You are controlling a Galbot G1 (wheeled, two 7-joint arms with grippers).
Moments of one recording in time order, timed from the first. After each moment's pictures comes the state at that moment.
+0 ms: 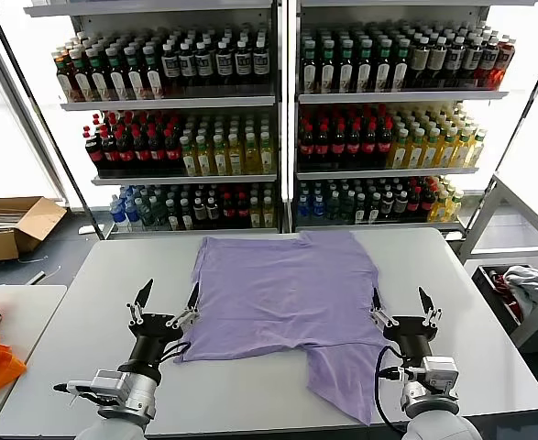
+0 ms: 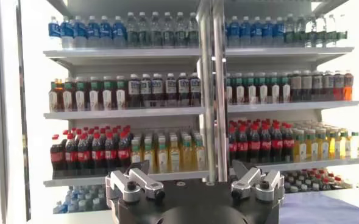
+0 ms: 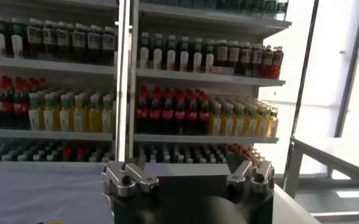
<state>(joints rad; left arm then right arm) 1.49 -1.34 -0.49 -2.23 -0.16 0.22 -0.09 -1.48 1.24 0.40 2.26 0.22 -0.47 0.38</state>
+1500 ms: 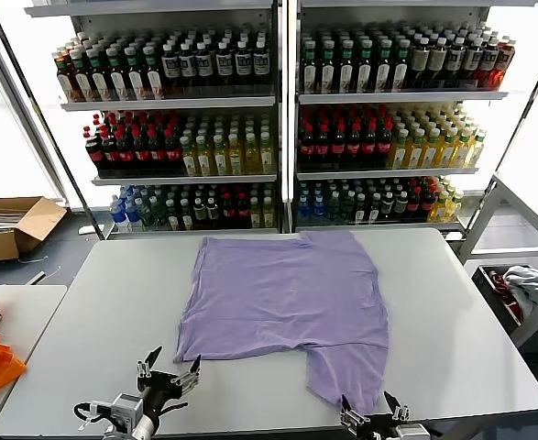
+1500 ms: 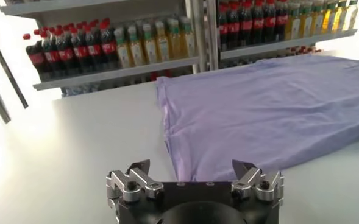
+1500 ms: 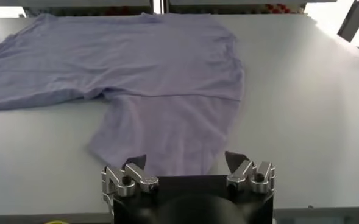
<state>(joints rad) 1.58 -1.19 -0.46 -2.07 -0.22 0.40 -0.07 -1.70 1.12 0.22 2.30 0.48 -0.57 0.55</state>
